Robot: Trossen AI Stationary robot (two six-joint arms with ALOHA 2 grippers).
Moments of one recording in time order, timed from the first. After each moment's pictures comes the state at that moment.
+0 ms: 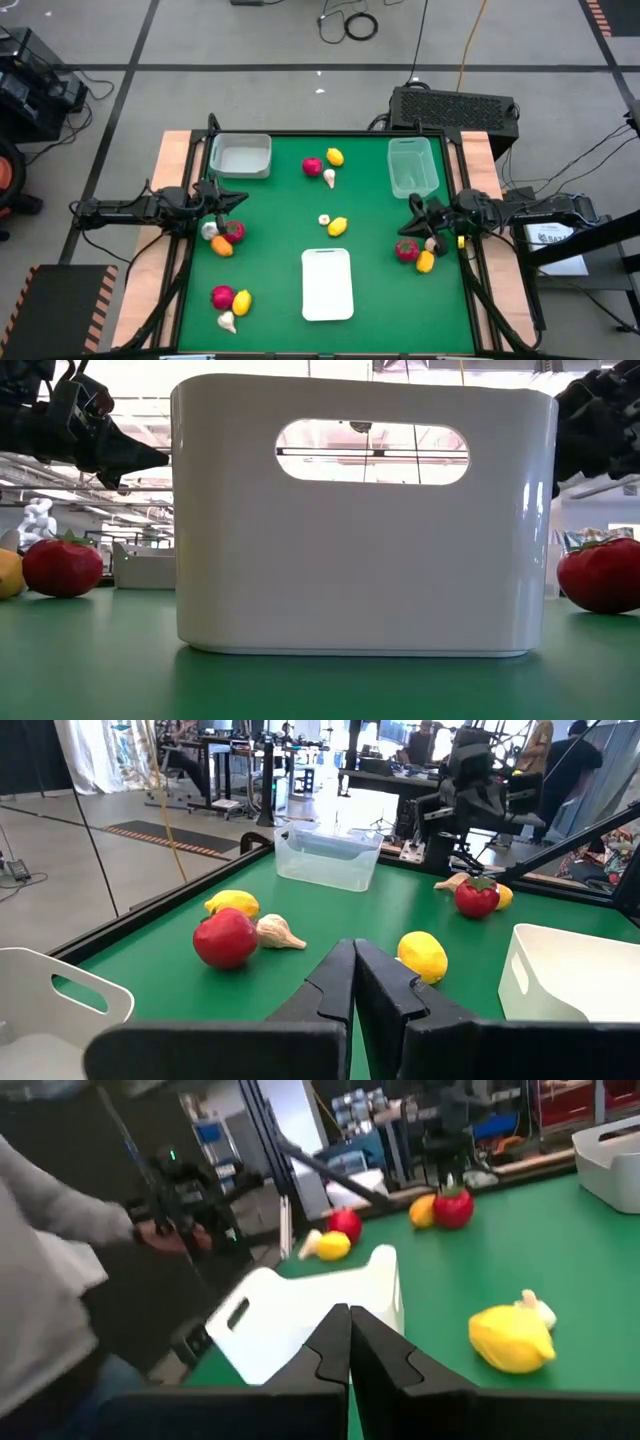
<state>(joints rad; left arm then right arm) -0.01 0.05 0.09 -0.12 -0.29 -0.12 -0.02 0.33 0.01 0.30 -0.32 0.39</state>
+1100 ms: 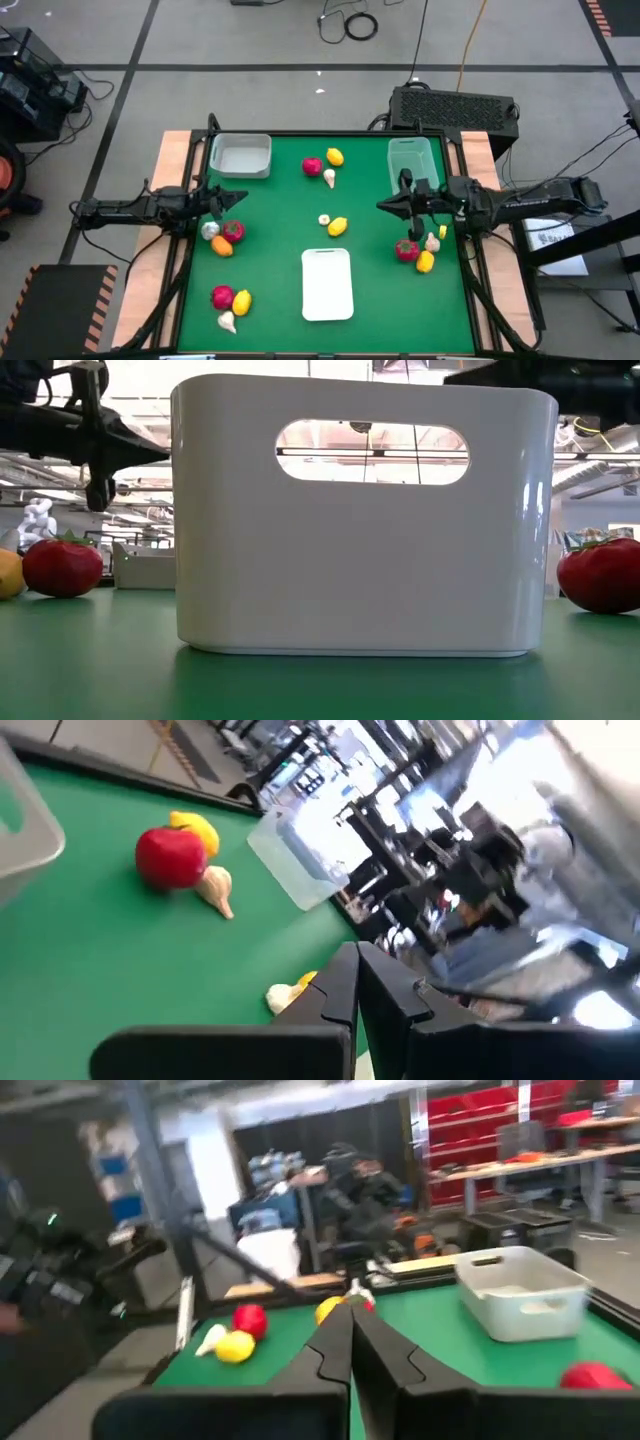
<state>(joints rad) -0.01 0.05 0.09 -0.09 -0.32 -0.90 -0.02 0.81 0.37 0.50 -0.10 0.18</state>
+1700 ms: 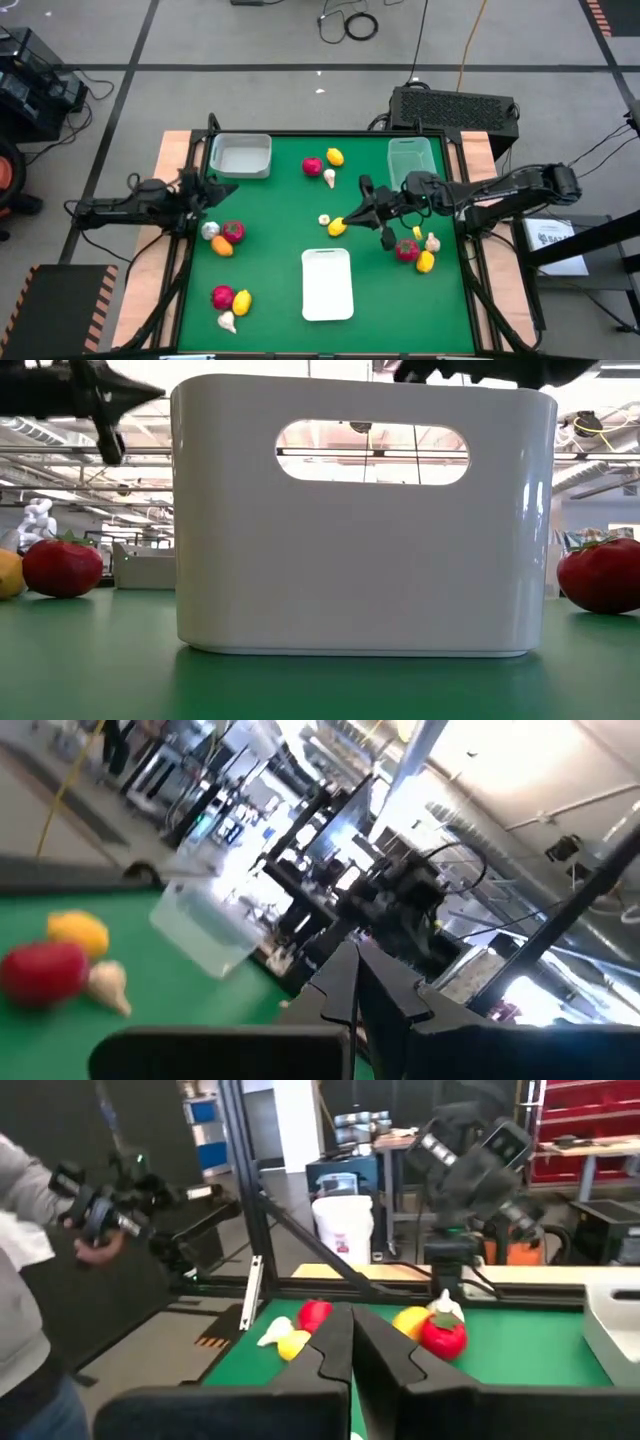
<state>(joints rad) -0.01 0.07 0.21 0.07 -0.22 -0.66 0.03 1.24 0.73 0.49 -0.30 0.12</state>
